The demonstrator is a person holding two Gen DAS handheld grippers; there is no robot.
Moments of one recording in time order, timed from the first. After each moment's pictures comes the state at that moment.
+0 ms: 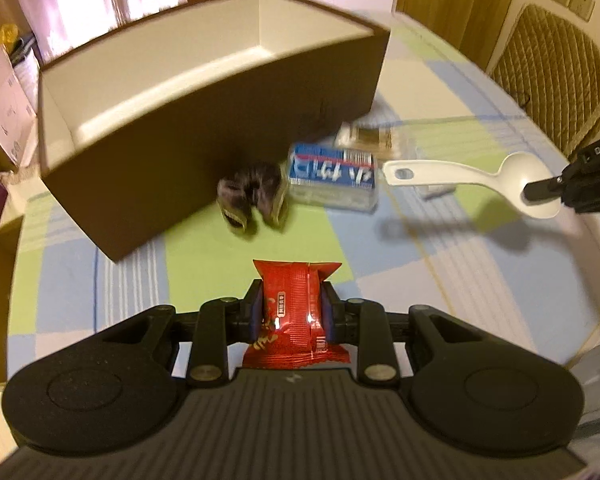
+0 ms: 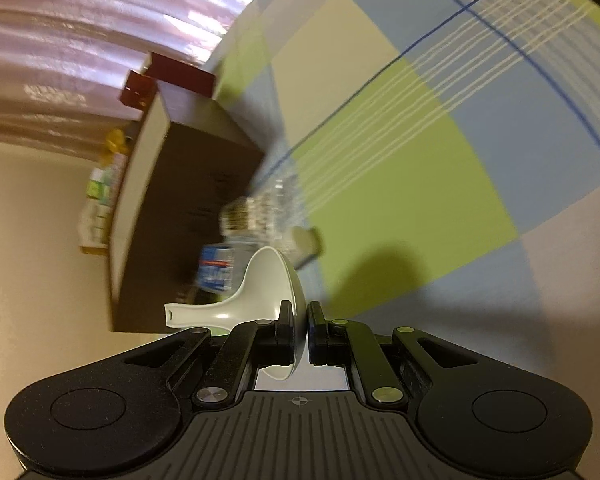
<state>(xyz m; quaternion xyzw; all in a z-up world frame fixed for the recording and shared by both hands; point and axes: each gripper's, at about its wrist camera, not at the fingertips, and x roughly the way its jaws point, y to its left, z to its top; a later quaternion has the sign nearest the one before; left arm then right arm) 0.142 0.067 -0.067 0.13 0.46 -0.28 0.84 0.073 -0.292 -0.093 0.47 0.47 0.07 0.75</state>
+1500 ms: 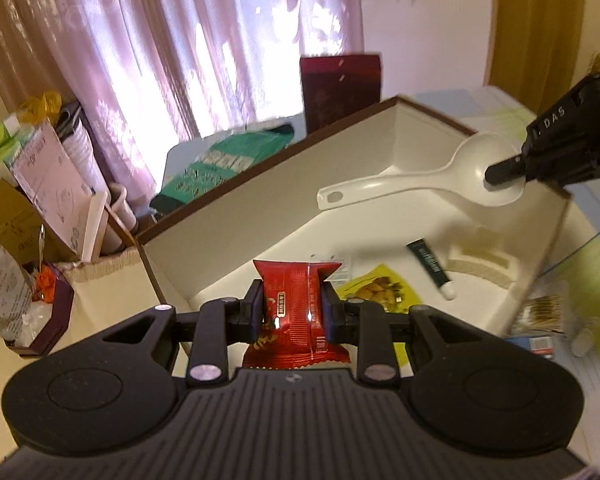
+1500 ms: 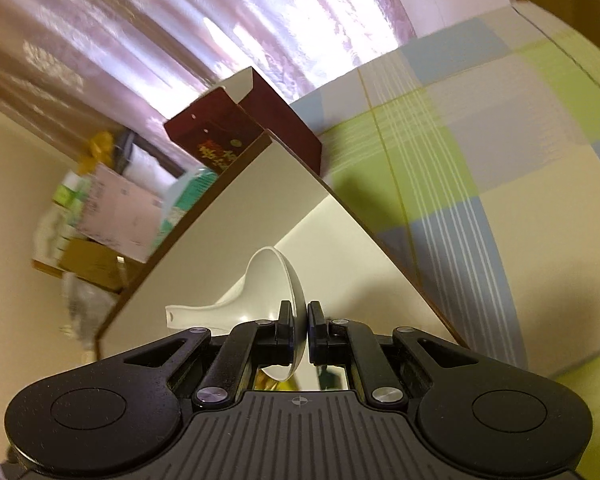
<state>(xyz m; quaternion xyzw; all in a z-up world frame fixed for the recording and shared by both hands) 0.348 0.100 -0.018 0.18 0.38 -0.22 0.88 0.358 -0.147 -0.036 0.32 0.44 0.01 0.84</state>
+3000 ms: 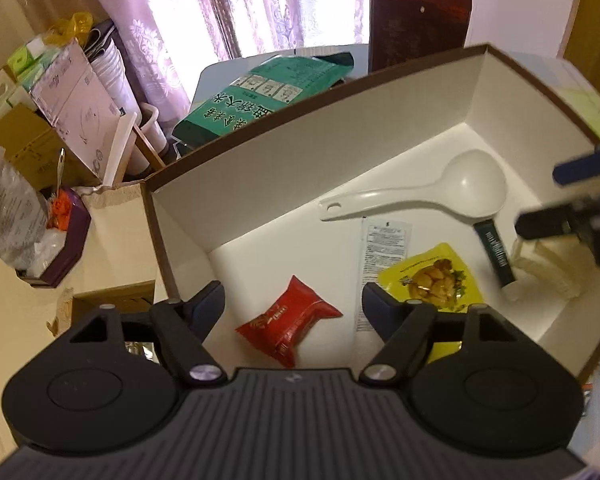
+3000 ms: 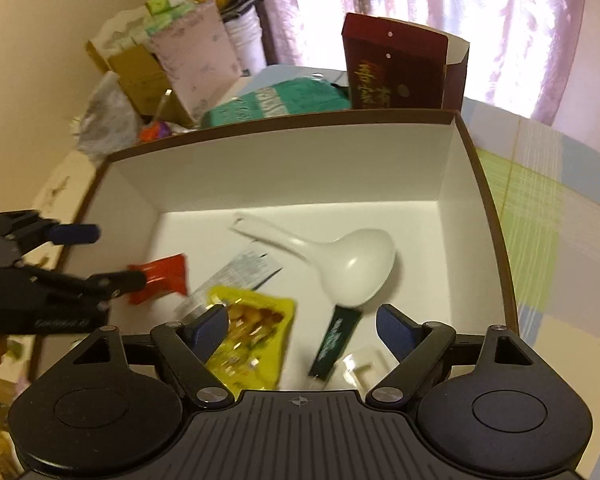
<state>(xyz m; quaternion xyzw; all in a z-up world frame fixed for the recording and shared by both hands) 0.397 0.091 -0.050 0.16 0.47 -0.13 0.86 0.372 -0.081 -0.038 0.03 0.50 0.19 0.85</state>
